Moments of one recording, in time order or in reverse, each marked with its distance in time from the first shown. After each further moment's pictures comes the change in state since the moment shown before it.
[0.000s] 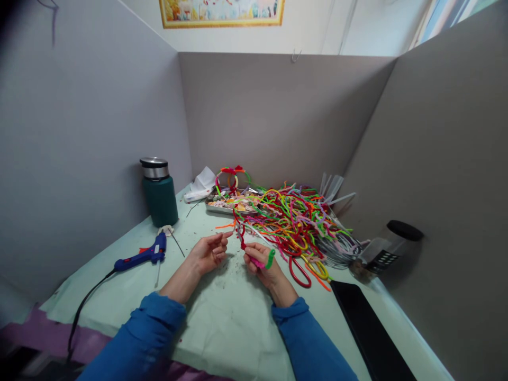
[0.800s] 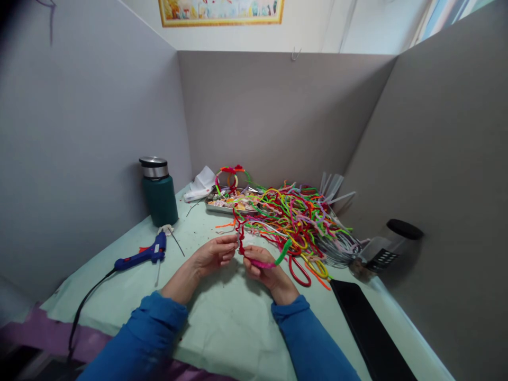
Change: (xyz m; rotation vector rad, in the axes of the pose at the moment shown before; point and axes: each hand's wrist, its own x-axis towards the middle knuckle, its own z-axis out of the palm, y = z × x) left_hand -0.006 -0.012 0.004 0.433 -0.200 0.042; right_hand -0.008 -0.004 0.000 0.079 -0.209 0.106
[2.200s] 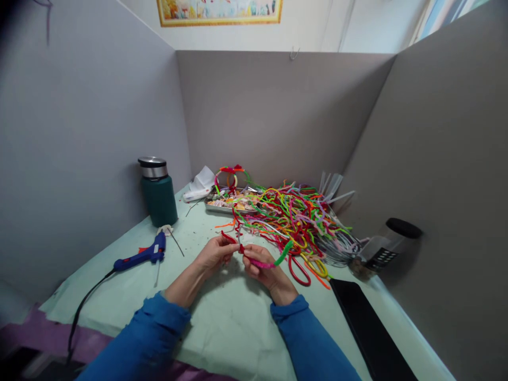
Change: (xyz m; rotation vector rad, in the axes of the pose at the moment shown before) left_hand 0.010 -0.012 0.009 0.329 0.248 0.238; right_hand -0.002 -0.003 0.008 -0.020 0.030 -0.044
